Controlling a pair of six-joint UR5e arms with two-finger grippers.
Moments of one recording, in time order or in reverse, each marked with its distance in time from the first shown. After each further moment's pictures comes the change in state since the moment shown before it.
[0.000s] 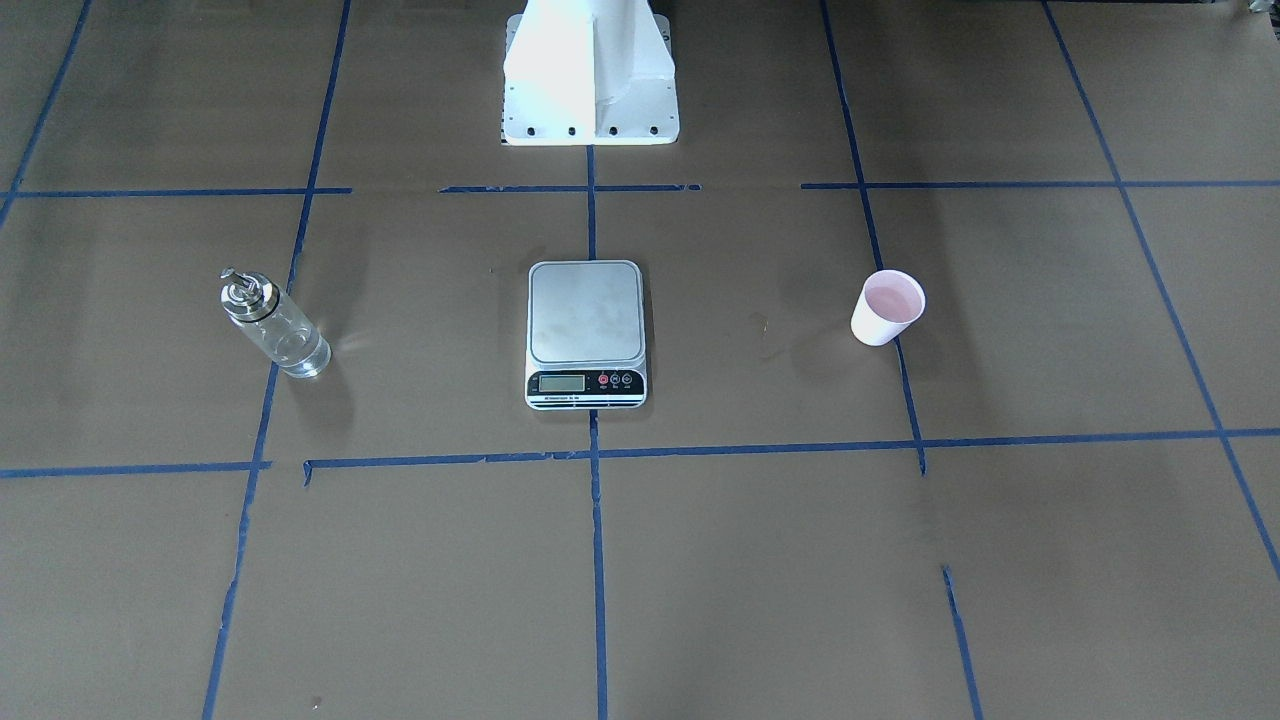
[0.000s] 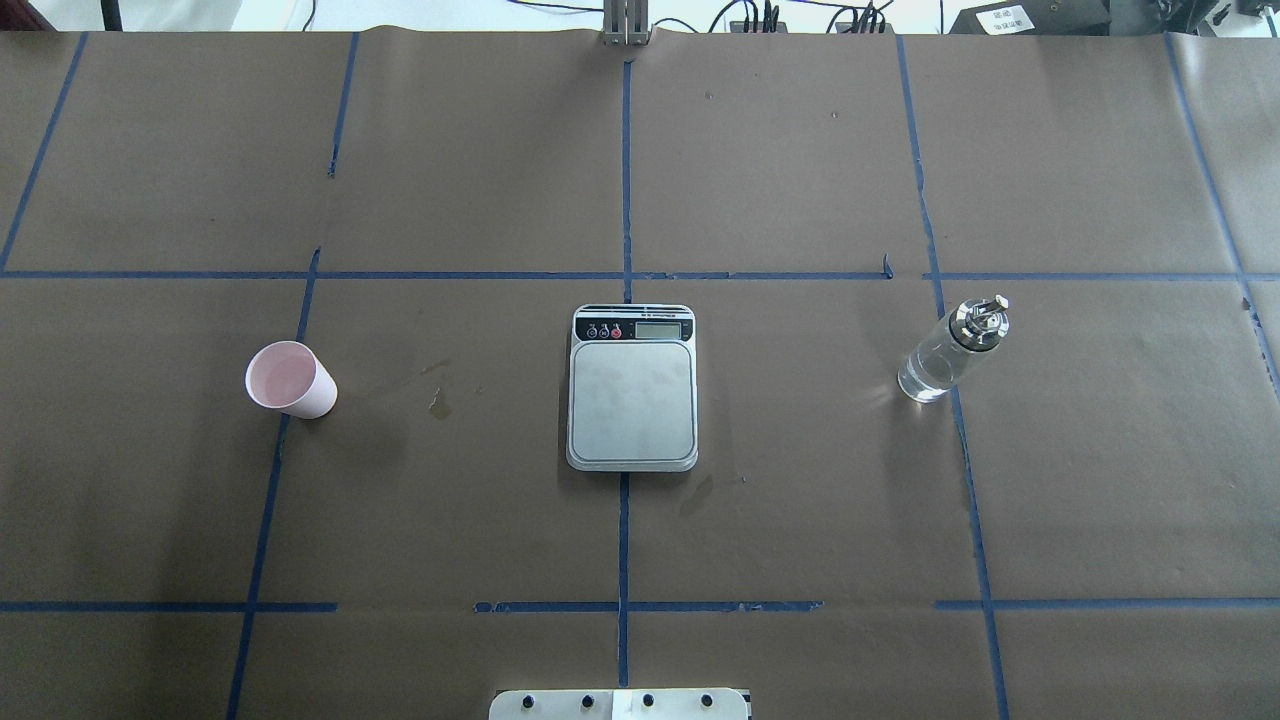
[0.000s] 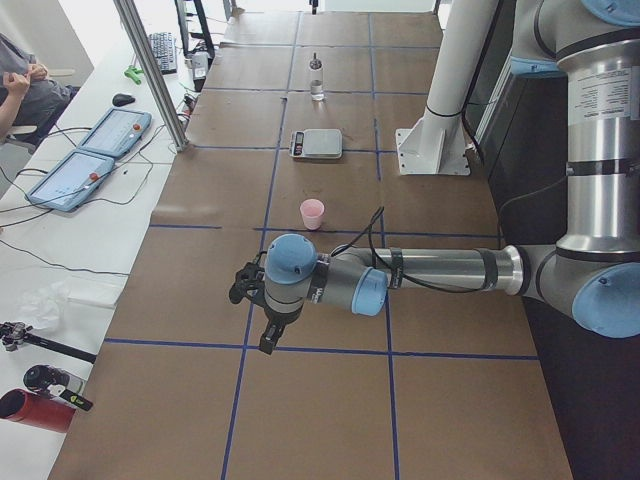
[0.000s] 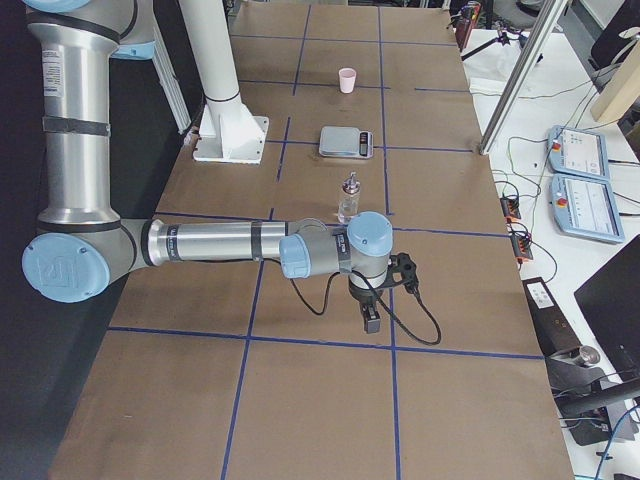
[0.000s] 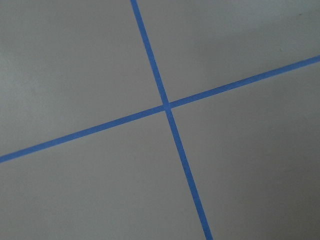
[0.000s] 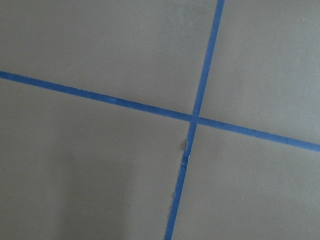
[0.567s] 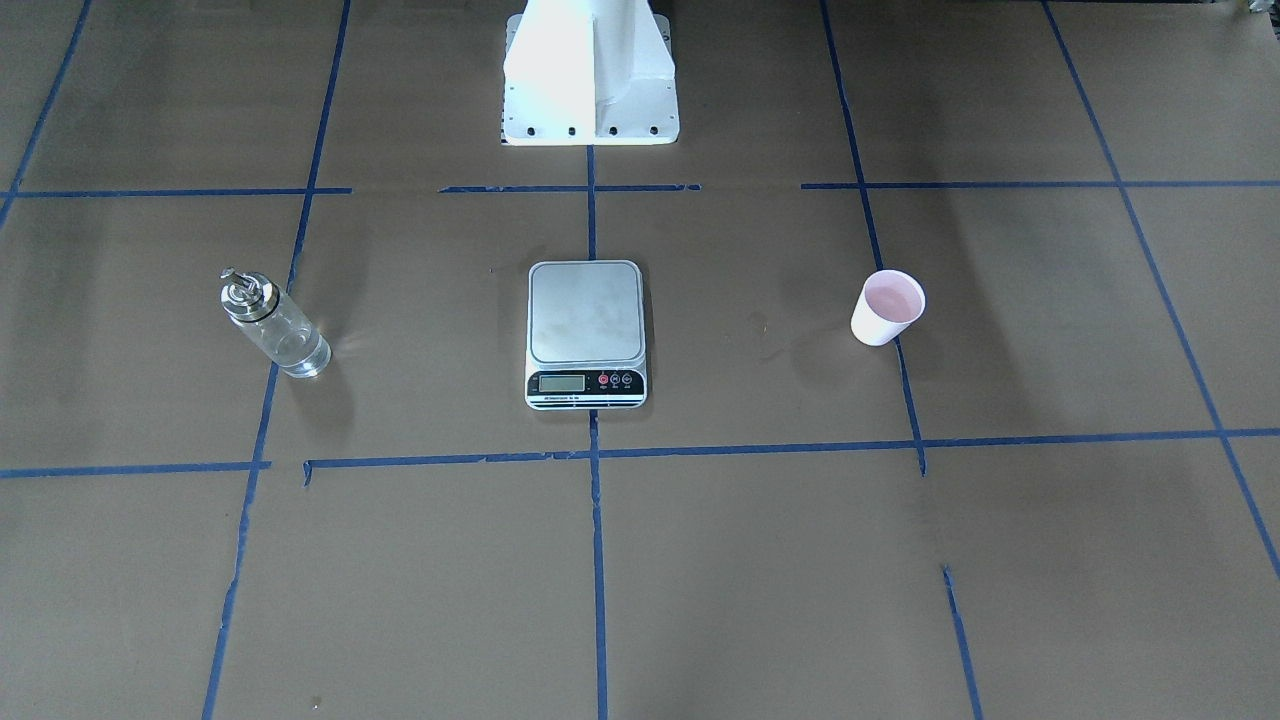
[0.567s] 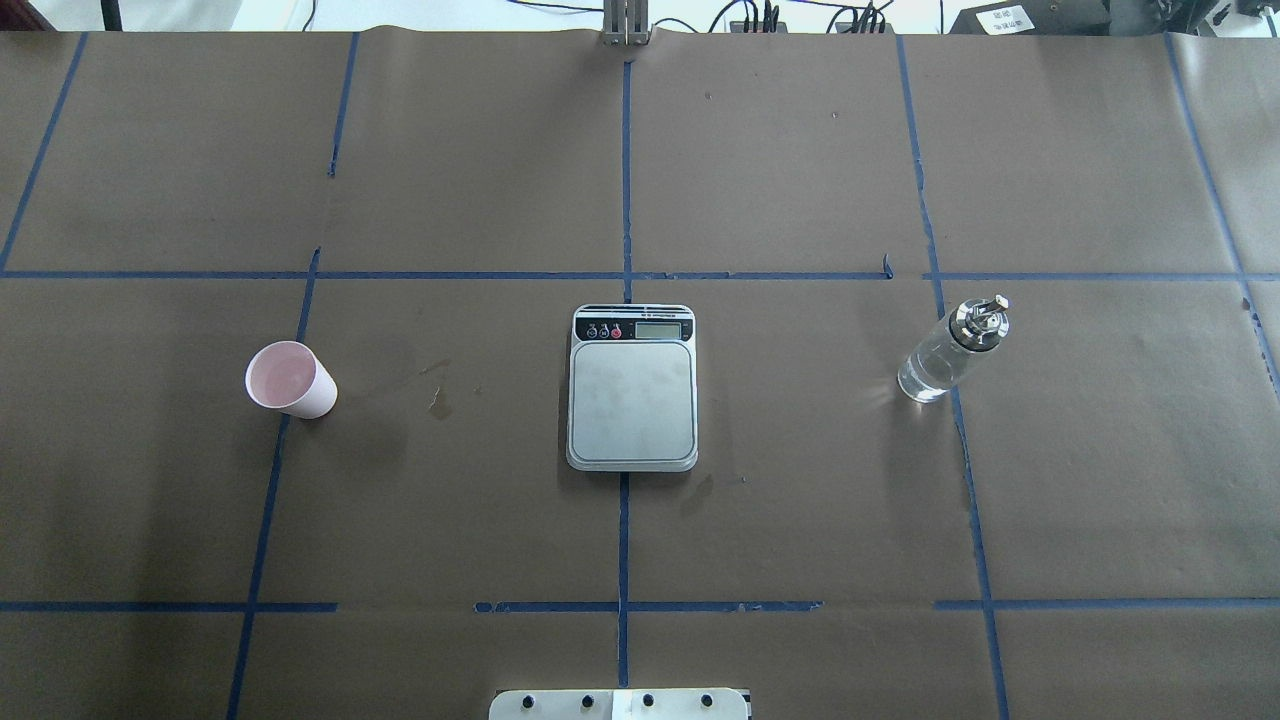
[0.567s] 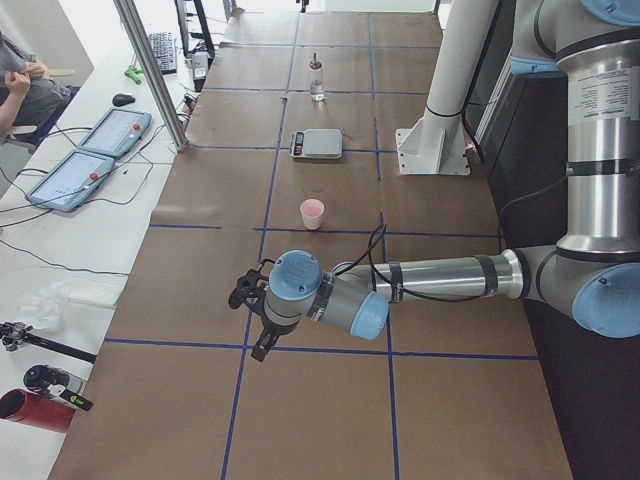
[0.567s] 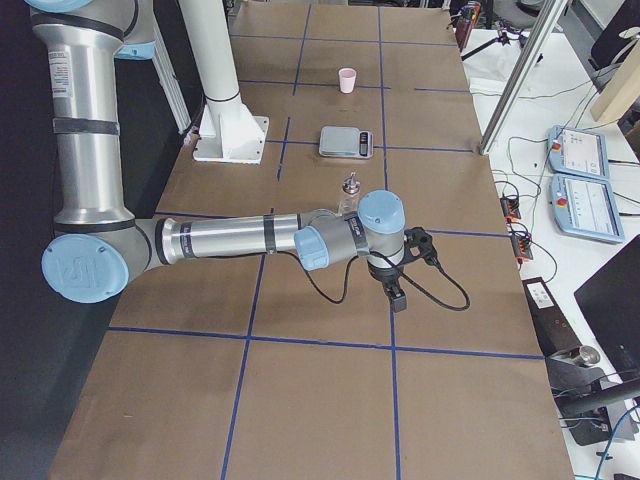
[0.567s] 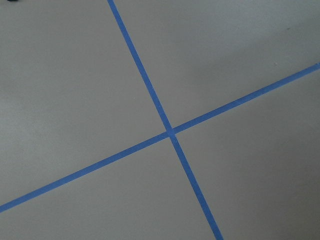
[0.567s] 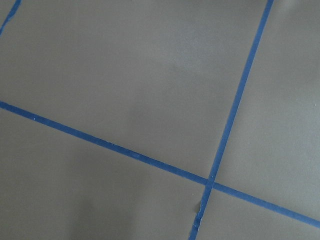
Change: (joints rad) left arm 0.000 0.000 0.084 -0.176 -0.002 0.002; right arm -0.011 0.058 -0.009 0.089 0.000 0.002
